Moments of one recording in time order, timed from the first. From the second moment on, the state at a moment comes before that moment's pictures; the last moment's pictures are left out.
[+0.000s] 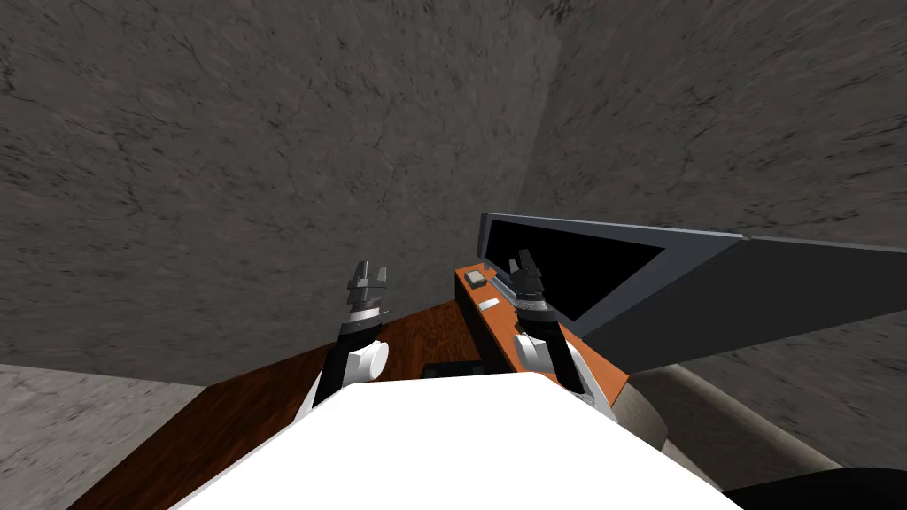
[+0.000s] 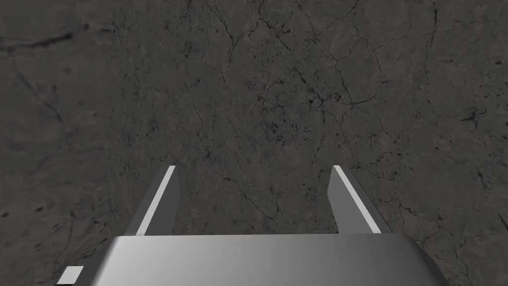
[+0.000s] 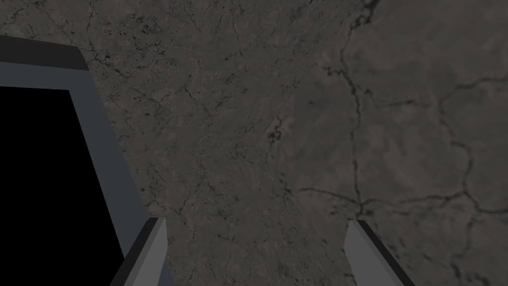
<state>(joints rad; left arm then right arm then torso) 0.45 0.02 -0.03 -2.26 0.10 -0.42 0.02 0.46 -0.02 0.04 -2.34 0.12 -0.36 0.04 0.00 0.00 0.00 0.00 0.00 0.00</state>
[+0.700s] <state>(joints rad) 0.45 0.02 -0.03 -2.26 0.10 -0.42 0.02 0.48 -0.18 0.07 -2.17 0.25 -0.44 0.06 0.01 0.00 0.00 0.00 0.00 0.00</state>
